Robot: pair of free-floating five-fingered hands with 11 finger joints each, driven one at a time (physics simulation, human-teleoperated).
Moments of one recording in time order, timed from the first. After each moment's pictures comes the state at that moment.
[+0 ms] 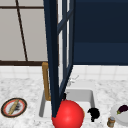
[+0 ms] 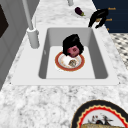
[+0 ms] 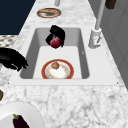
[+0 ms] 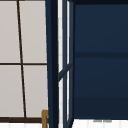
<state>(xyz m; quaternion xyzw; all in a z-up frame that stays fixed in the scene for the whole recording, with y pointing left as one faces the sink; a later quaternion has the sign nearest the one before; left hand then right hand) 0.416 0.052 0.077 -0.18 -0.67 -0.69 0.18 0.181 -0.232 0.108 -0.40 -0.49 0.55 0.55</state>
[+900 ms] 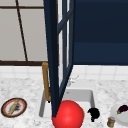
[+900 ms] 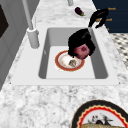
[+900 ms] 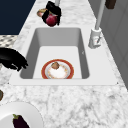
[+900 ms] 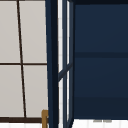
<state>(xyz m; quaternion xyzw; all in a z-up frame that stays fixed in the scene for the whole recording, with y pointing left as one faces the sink) 0.389 0.174 0.181 -0.19 -0.67 -0.69 0.19 0.181 -0.232 0.108 -0.40 -0.49 0.55 0.55</state>
